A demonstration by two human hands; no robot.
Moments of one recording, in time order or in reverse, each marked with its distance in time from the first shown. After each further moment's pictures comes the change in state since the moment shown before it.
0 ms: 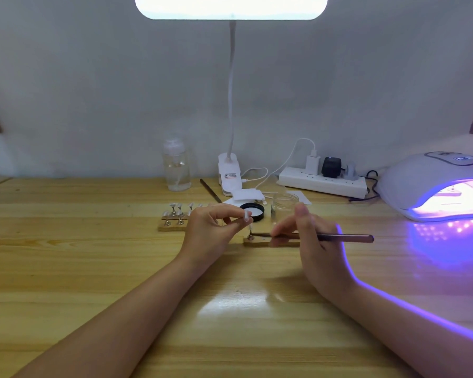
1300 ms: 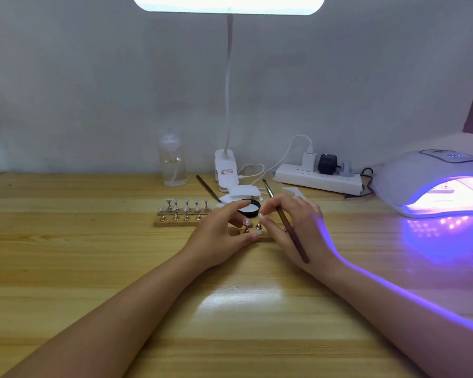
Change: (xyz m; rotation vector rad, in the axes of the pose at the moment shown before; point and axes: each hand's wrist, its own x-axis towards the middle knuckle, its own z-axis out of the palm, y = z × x) left_hand 0.000 -0.010 0.004 0.323 -0.295 -0.053; right_hand 0.016 0.015 -0.011 -0.726 -0.175 -0.194
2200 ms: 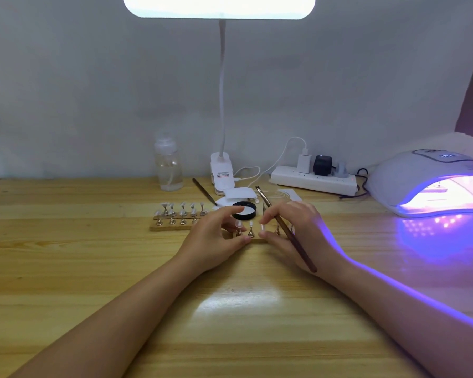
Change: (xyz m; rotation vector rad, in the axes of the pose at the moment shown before) left_hand -0.002 0.001 -0.001 -0.009 0.007 -0.055; right_hand 0.000 0.008 -0.011 -0.035 -0.038 -0.163
